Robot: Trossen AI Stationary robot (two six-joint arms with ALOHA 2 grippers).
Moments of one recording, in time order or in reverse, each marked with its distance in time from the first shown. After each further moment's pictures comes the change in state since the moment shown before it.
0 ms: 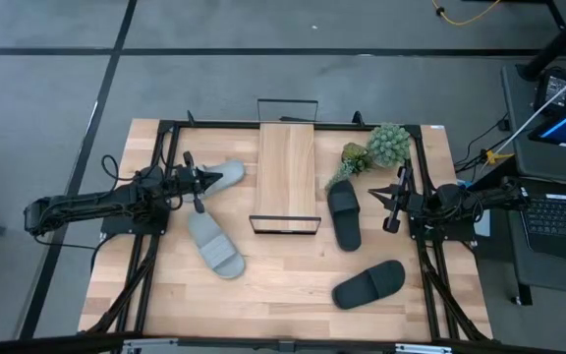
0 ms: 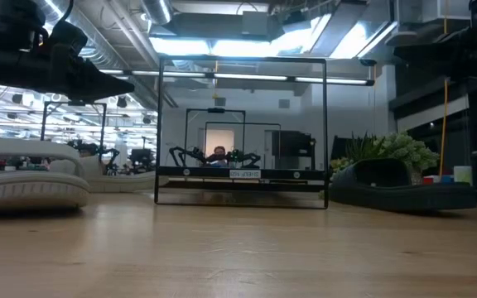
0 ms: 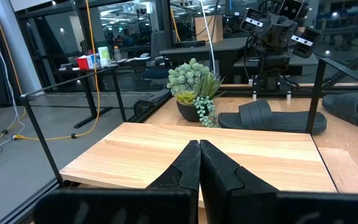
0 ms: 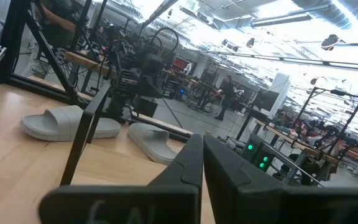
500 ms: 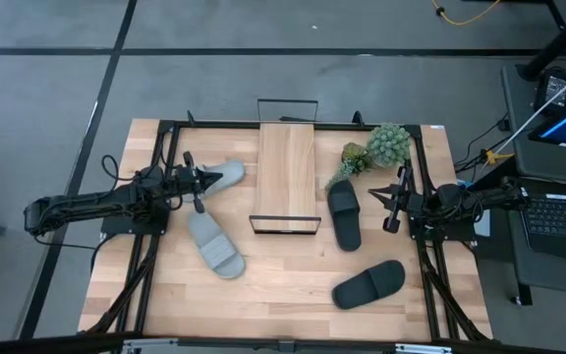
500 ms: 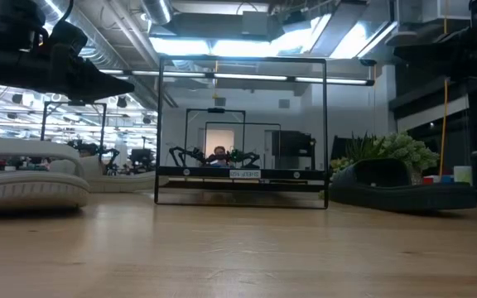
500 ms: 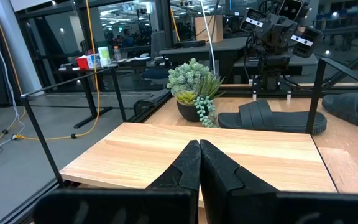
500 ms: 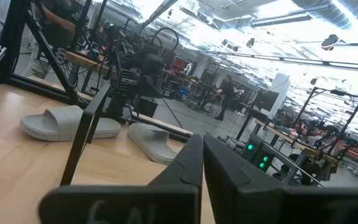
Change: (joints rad) left arm 0.000 0.000 0.000 0.000 0.000 0.000; right arm 0.000 0.000 0.000 0.000 0.000 0.000
